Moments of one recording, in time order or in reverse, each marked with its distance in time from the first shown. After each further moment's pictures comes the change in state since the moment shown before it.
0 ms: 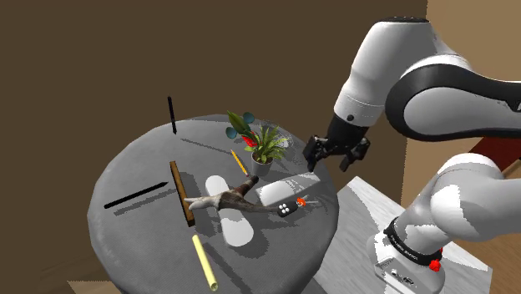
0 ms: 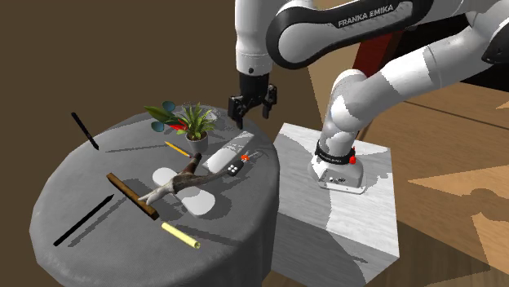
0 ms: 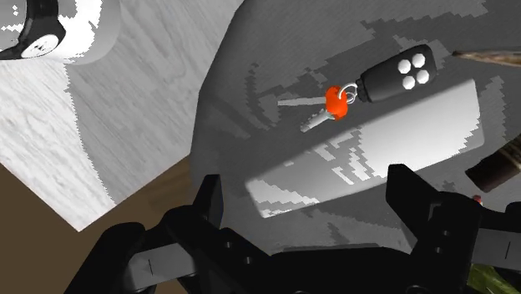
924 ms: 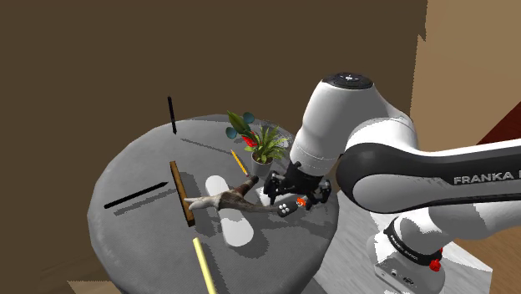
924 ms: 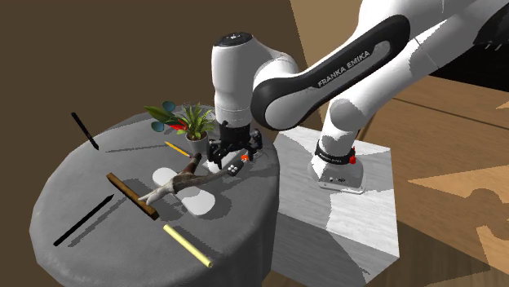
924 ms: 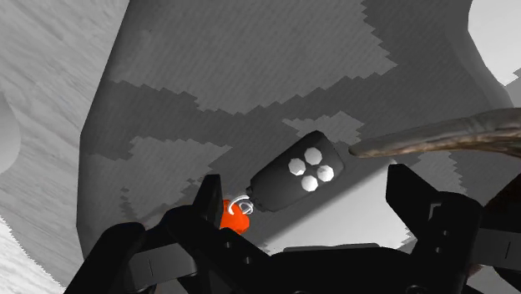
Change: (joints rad) arm -0.055 0.283 0.384 0.051 0.183 0.322 0.386
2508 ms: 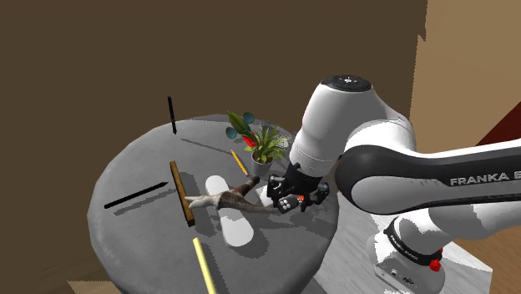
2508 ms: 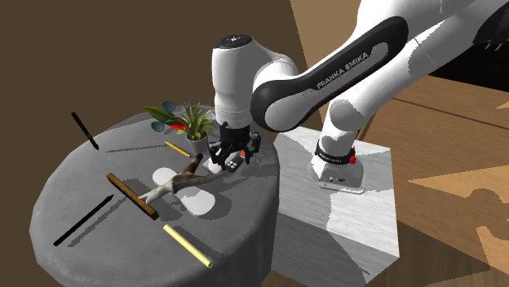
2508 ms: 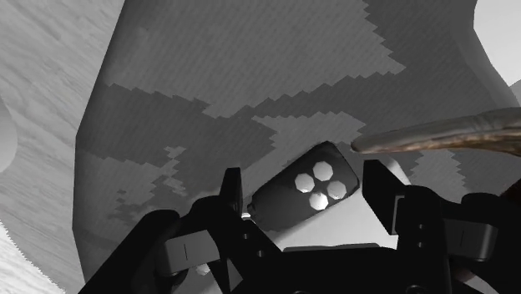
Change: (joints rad) arm -0.003 0.008 0.005 -0.005 0.002 0.015 -0.001
